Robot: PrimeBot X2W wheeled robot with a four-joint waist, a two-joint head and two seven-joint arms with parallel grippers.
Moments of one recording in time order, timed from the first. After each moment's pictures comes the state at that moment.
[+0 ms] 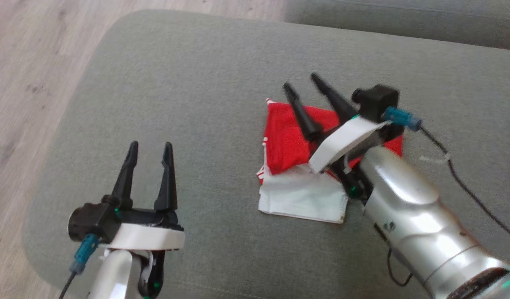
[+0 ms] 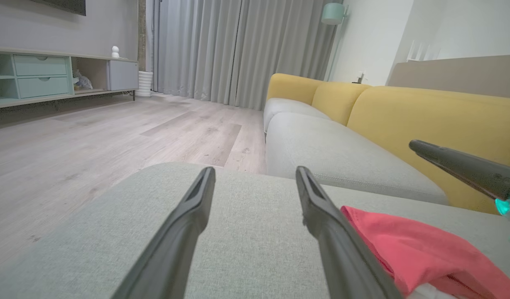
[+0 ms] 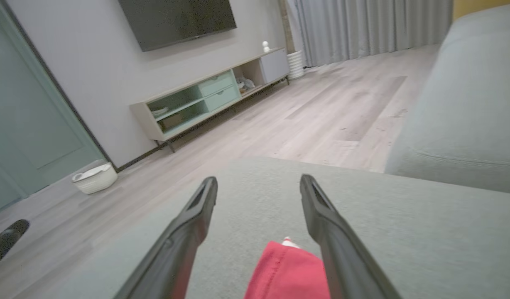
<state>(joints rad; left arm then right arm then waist) -0.16 0.05 -0.17 0.22 -0.26 -0.10 -0.26 -0.73 -0.07 0.68 0.78 0.63 0.13 -0.24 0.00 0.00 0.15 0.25</state>
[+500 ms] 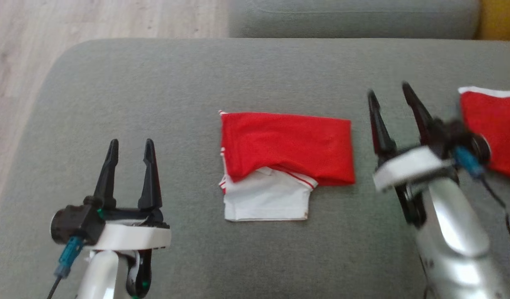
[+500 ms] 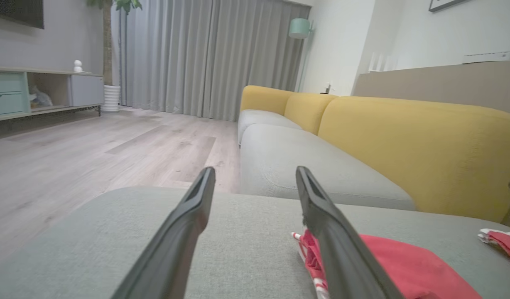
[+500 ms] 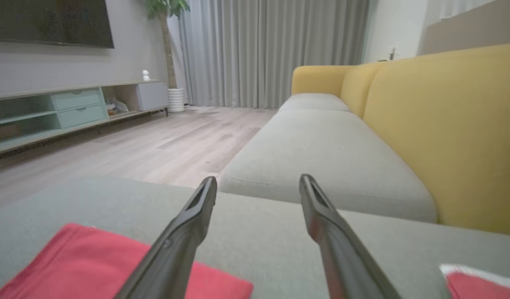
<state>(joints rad) -0.15 0.05 -0.09 0.19 -0.23 -0.11 -0.26 -0.49 -0.07 0.14 0.57 0.07 0.13 -0.25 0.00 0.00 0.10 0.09</state>
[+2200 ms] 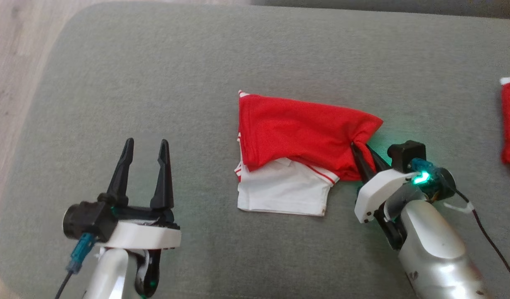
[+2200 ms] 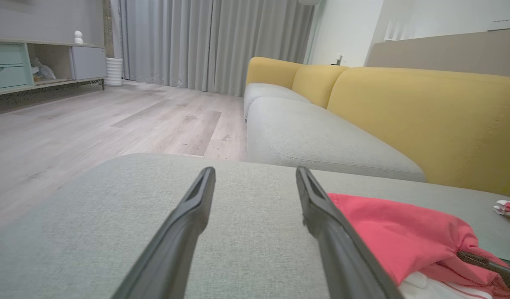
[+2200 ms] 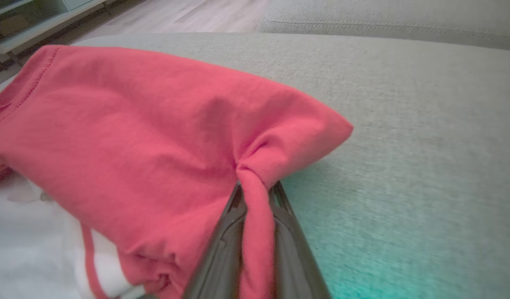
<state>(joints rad) -0.17 0.05 -0.14 0.21 -0.23 -0.12 -0.26 -0.46 -0.06 0.21 0.79 0.13 0.13 -0.08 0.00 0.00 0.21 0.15</state>
